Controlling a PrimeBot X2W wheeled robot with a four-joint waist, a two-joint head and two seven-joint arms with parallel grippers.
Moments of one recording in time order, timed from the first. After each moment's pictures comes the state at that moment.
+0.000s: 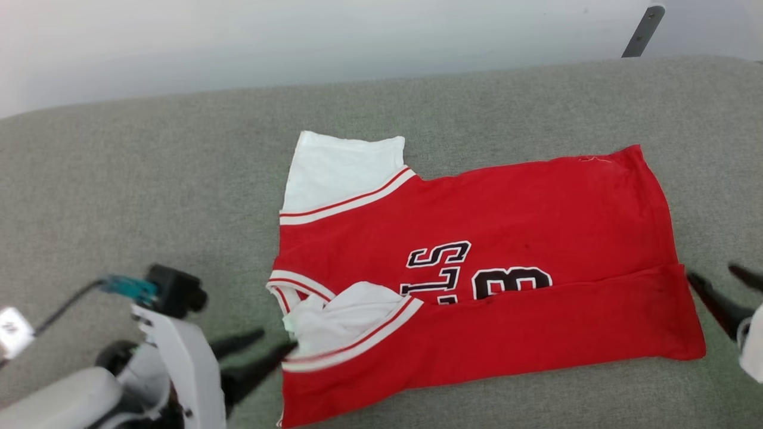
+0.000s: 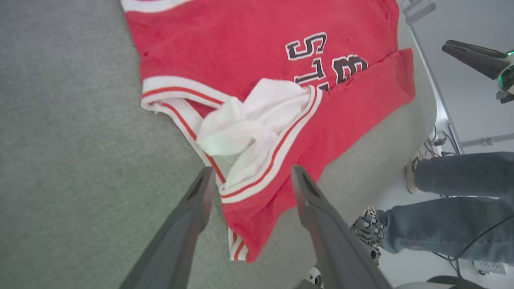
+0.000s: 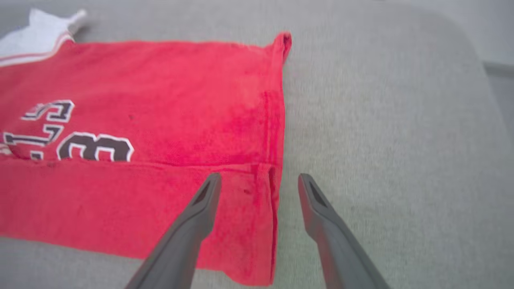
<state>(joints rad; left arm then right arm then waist) -0.61 1.02 -1.09 -0.17 -1.48 0.08 0.19 -0.20 -0.65 0.13 0.07 0.72 0.13 0.50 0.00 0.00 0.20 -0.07</state>
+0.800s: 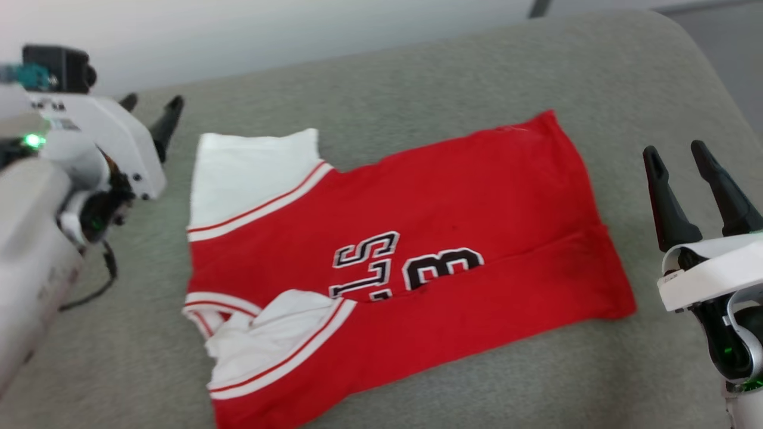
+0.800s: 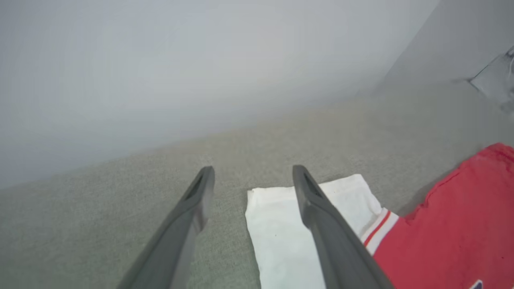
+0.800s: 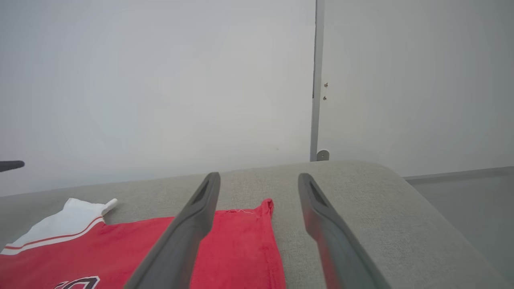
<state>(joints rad) -1.10 0.68 -1.00 0.73 -1.22 0.00 0.06 -0.35 -0.29 0.07 0.05 0.49 0.13 -0.02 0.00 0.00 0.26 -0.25</state>
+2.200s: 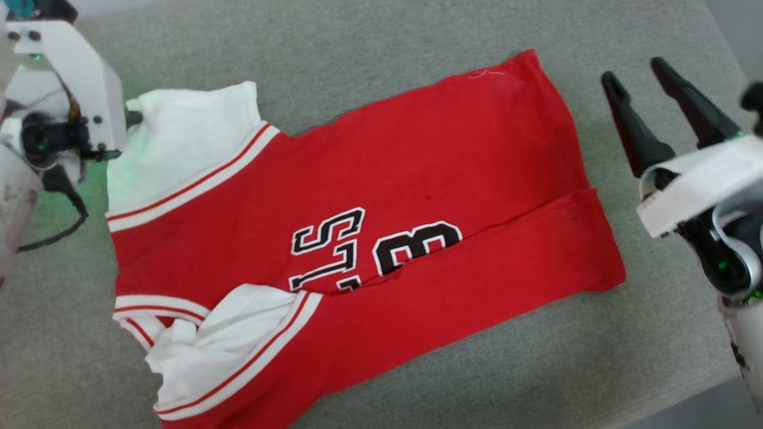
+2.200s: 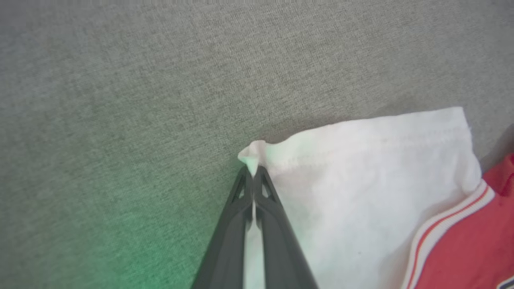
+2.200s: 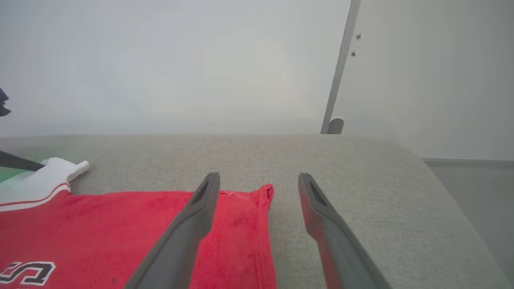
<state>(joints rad) -1.35 0.61 -1.09 1.02 -1.31 -0.13 0.65 -0.63 -0.36 0.24 0.13 0.58 0.13 0.12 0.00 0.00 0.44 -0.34</state>
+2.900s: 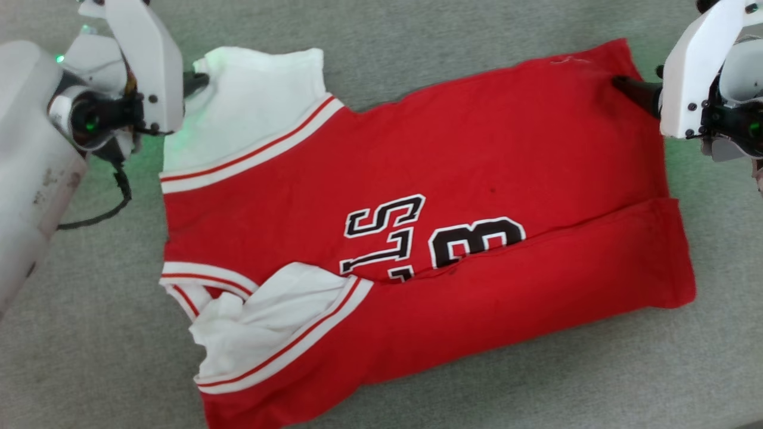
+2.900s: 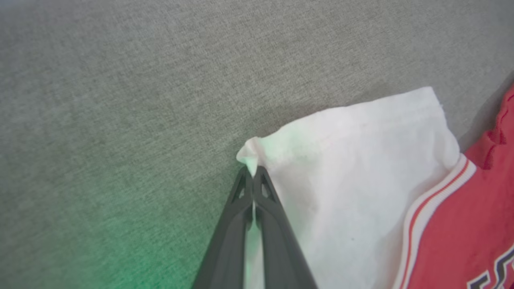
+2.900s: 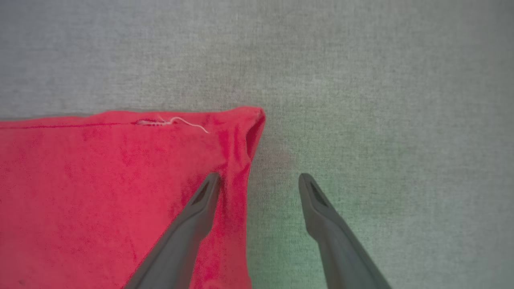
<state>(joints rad) -1.39 0.59 -1.13 0.85 -1.33 -0.13 0.60 -1.16 -0.40 0.50 0.78 0.73 0.13 0.69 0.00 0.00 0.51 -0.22</state>
